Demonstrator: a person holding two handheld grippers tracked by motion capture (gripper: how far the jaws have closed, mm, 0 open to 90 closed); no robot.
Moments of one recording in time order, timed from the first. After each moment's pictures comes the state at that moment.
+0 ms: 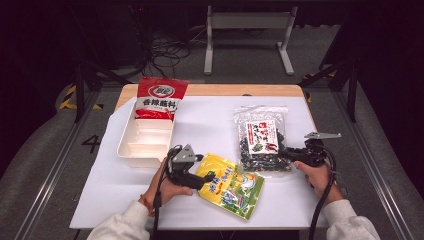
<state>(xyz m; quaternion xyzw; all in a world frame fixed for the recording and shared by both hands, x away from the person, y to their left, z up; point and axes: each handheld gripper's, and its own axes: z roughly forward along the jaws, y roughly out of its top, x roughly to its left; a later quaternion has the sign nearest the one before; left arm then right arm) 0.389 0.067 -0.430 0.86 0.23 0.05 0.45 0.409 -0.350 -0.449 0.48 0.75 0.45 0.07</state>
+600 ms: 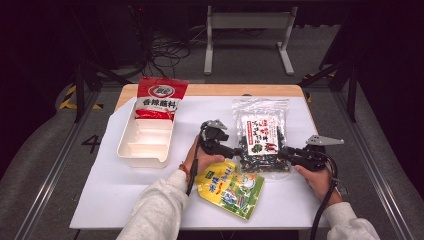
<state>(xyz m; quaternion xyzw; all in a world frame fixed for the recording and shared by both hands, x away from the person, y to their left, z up) 0.470 -0.011 -0.446 0.84 0.29 -0.03 0.46 0.394 -0.347 -0.449 0.41 0.76 0.49 0.13</state>
